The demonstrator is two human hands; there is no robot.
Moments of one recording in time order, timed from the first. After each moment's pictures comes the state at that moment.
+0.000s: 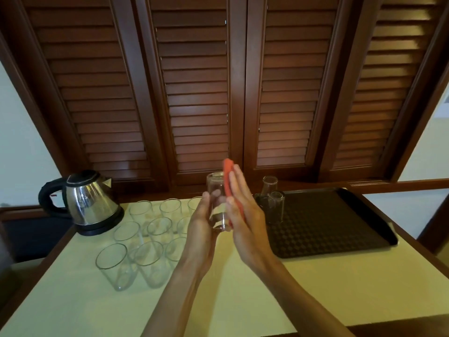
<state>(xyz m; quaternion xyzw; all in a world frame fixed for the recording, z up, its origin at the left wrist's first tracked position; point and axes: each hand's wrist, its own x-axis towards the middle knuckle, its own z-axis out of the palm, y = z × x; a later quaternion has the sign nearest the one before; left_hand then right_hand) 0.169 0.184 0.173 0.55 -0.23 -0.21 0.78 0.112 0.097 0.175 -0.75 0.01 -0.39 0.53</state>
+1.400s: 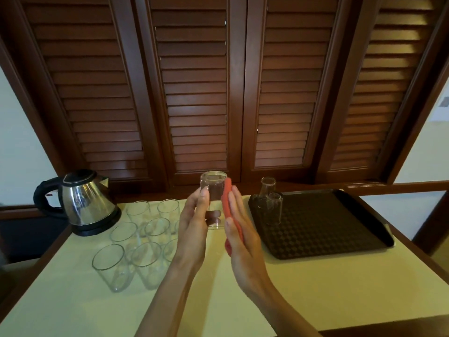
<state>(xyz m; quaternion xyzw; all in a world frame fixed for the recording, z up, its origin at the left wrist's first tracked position) 0.177 0.188 0.170 0.59 -0.23 -0.11 0.77 0.097 0.116 0.152 -0.69 0.00 -0.34 0.63</state>
